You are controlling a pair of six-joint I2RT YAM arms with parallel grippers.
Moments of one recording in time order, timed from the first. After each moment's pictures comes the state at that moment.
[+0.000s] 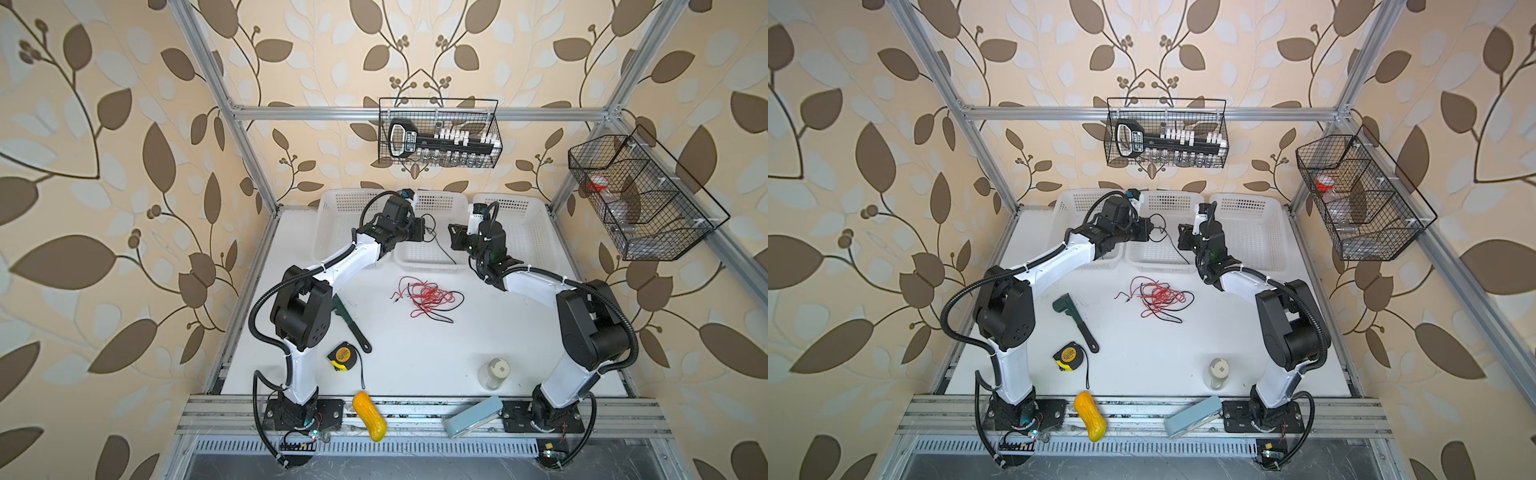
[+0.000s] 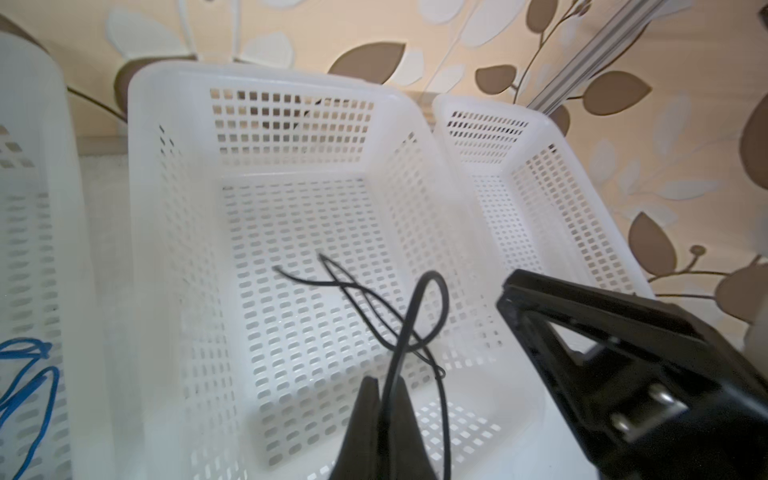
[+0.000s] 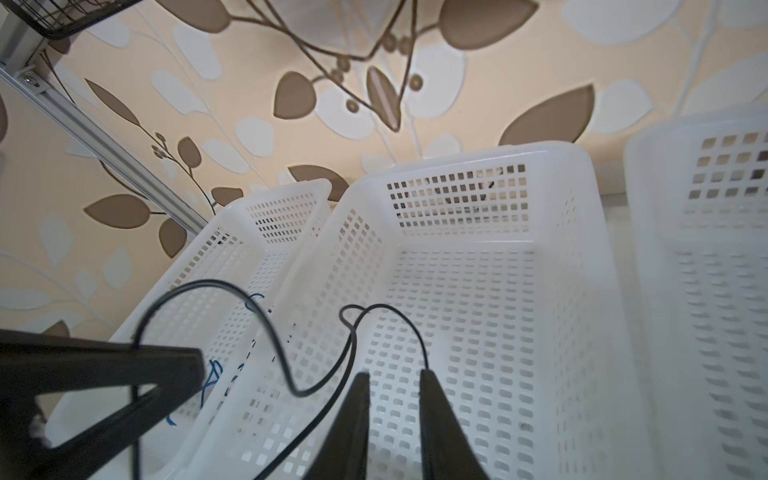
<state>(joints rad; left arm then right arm) -0.51 1.96 1.63 -0.24 0.15 -0.42 0.32 1.74 1.04 0.43 -0.02 0.39</state>
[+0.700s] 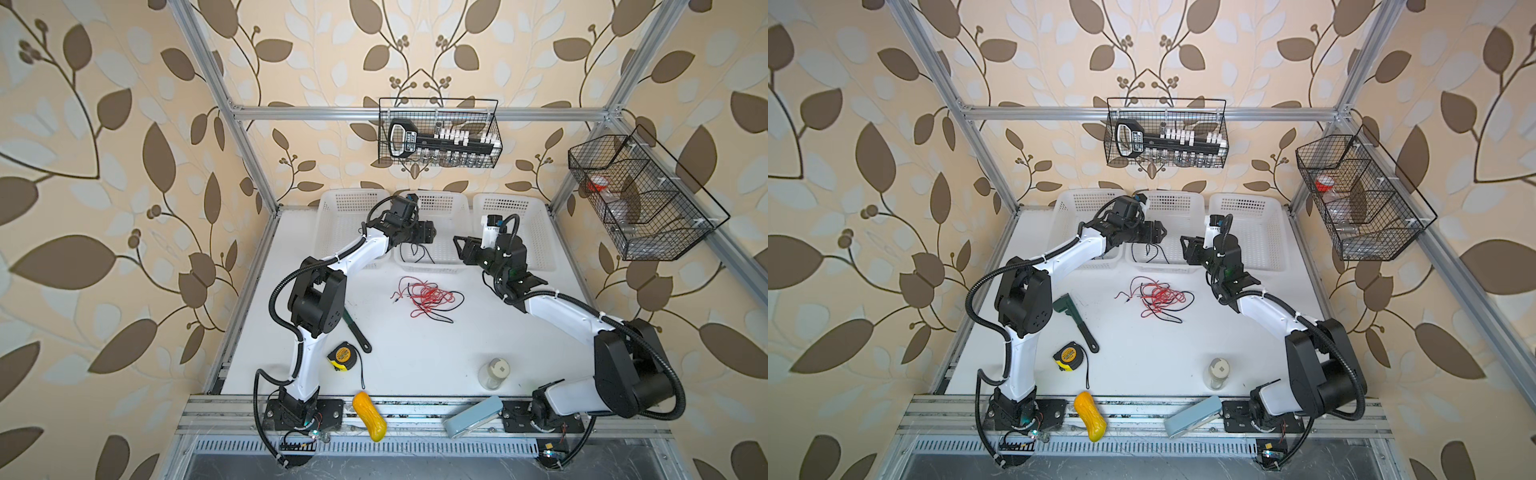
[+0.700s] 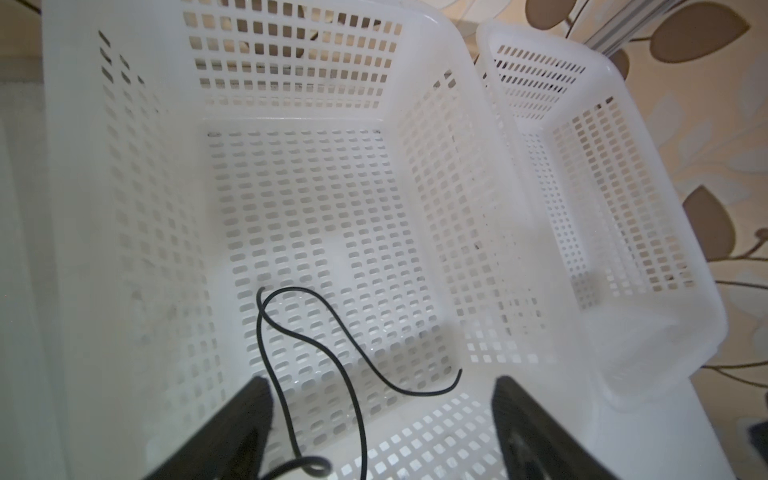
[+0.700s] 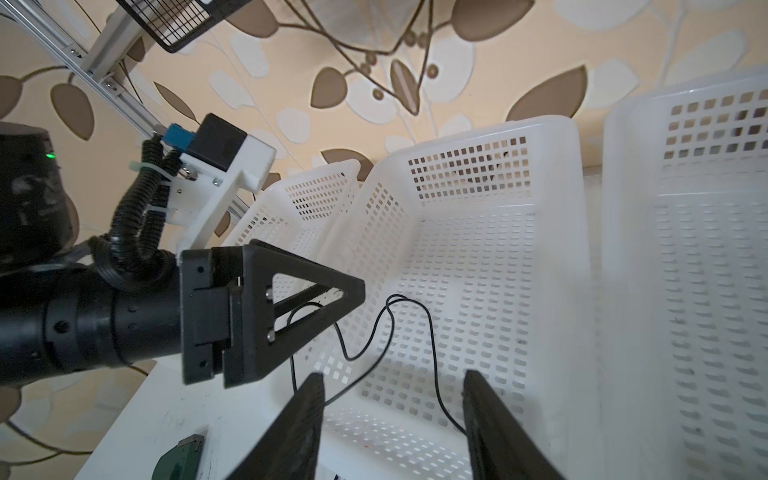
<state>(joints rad) -0.51 2.09 1.78 -0.37 0.18 -0.42 0.33 1.41 0.83 0.31 -0.06 0.43</state>
